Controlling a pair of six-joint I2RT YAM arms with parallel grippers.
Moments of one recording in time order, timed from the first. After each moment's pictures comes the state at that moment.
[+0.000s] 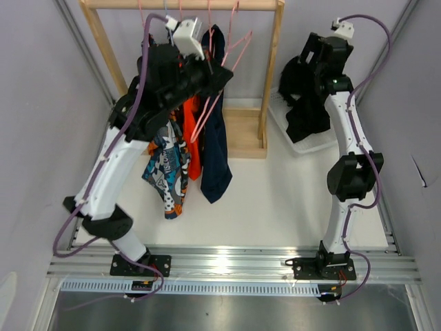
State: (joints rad) left arm -0.70 1.60 2.25 -0.72 -0.01 -0.37; right arm 0.10 2.07 2.25 -0.26 0.29 0.22
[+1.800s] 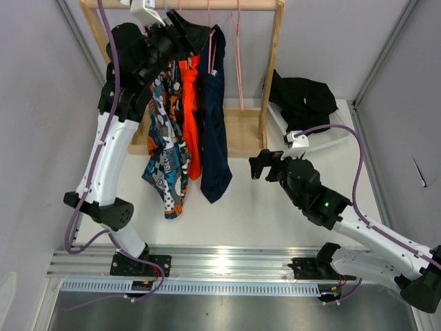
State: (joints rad) left arm -0.41 1.71 2.31 -0.41 0.13 -0.51; right arm 0.87 0.93 0.83 -0.10 0.48 0.41
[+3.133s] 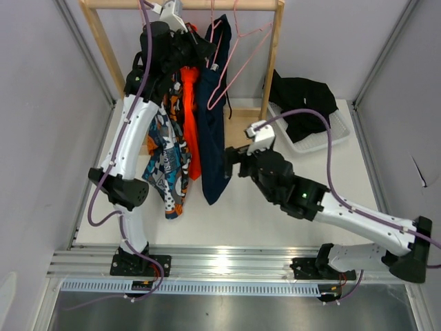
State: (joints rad) left arm -0.37 1.96 2.47 -0.55 0.20 -0.53; right arm 1.08 1.13 1.08 -0.13 0.60 0.25
